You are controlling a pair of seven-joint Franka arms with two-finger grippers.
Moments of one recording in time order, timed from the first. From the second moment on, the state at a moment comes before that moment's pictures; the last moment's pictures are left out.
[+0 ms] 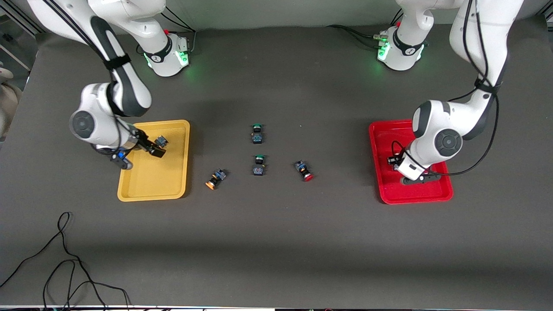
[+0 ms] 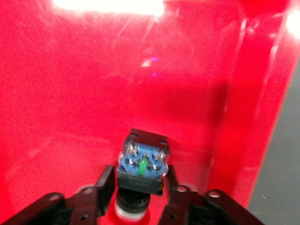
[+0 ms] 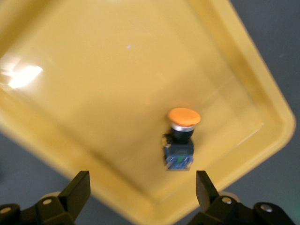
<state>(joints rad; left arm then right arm) -0.09 0.41 -0.07 -2.19 -0.01 2.41 -0.31 0.14 0.13 -0.08 -2.25 0.10 2.15 0.68</state>
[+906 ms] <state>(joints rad) -0.24 0.23 -0.11 -1.95 -0.02 2.07 -0.59 0.18 0.46 0.12 -1.70 0.11 2.06 1.09</state>
